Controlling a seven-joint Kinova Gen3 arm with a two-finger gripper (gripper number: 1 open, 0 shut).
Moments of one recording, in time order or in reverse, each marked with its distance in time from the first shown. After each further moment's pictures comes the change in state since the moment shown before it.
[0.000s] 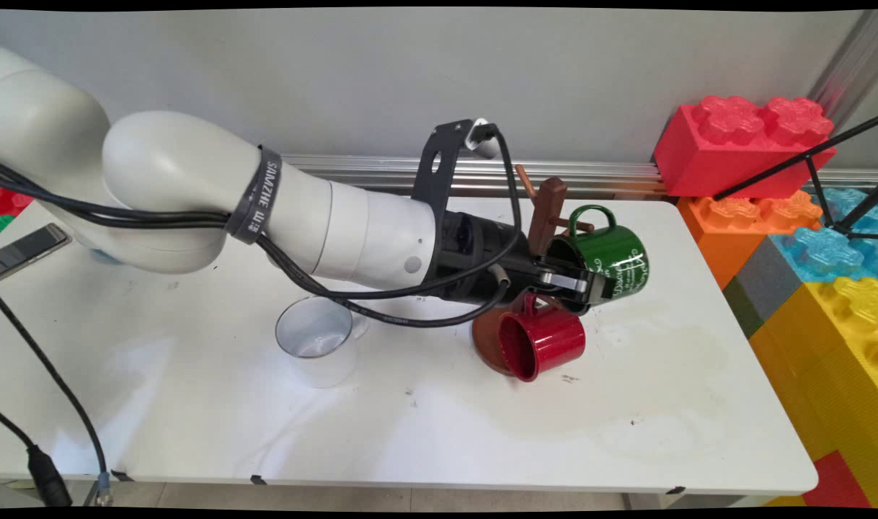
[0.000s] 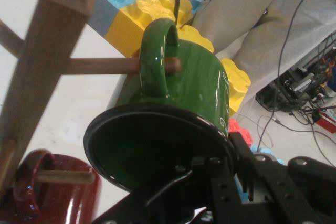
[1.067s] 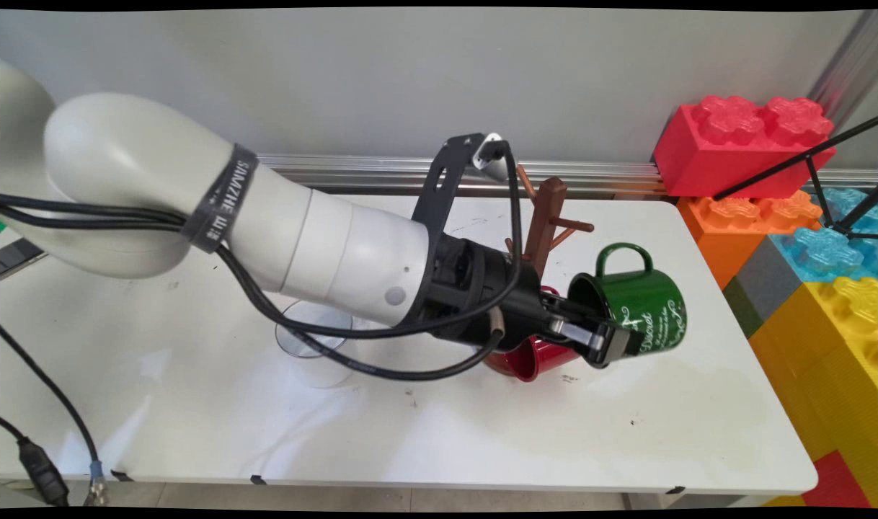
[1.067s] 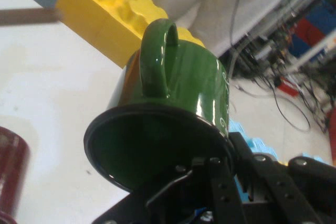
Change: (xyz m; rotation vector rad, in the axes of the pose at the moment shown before) arm -0.009 0.037 -0.020 -0.104 -0.095 0.051
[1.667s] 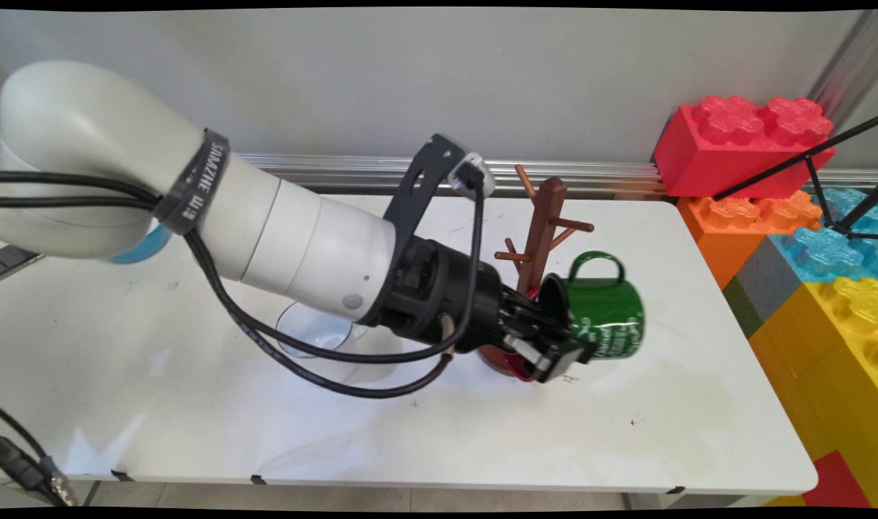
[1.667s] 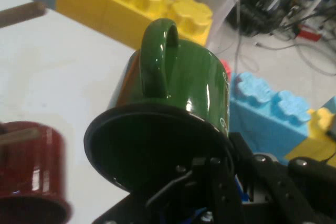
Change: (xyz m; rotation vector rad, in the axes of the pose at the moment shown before) arm -0.002 -0.009 -0.022 0.060 -0.090 0.213
